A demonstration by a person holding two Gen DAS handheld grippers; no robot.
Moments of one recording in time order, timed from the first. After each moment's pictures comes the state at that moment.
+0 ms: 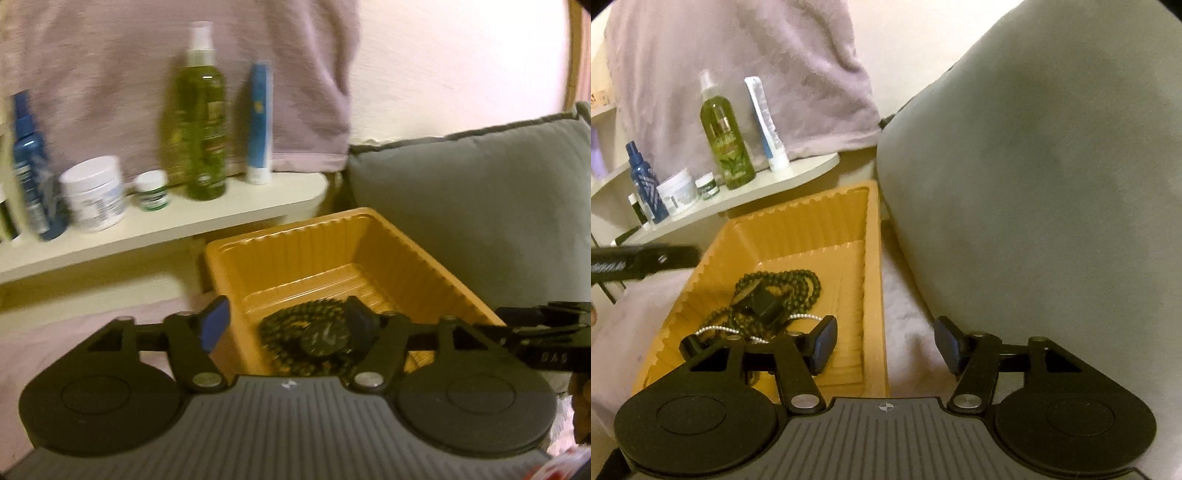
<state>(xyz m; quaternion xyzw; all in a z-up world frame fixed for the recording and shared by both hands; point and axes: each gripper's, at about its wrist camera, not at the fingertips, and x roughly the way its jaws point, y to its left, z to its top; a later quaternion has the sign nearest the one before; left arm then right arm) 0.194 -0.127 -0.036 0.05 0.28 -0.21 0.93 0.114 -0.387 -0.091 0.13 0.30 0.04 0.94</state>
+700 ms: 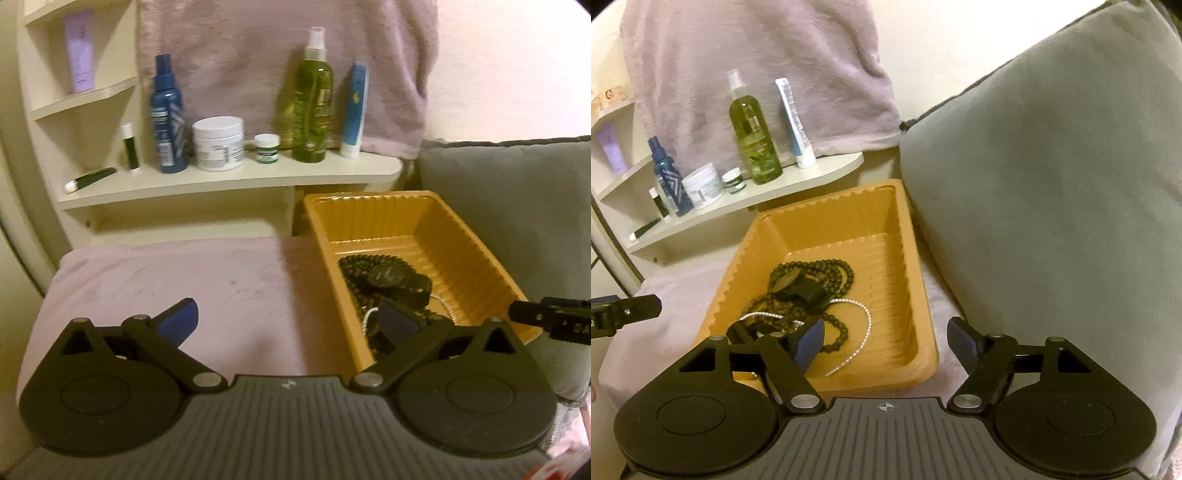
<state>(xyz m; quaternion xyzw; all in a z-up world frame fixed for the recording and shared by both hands) 0.123 -0.076 -0.023 0.02 0.32 -0.08 0.94 0.082 -0.358 -0.059 0.12 0.32 0.04 0.94</state>
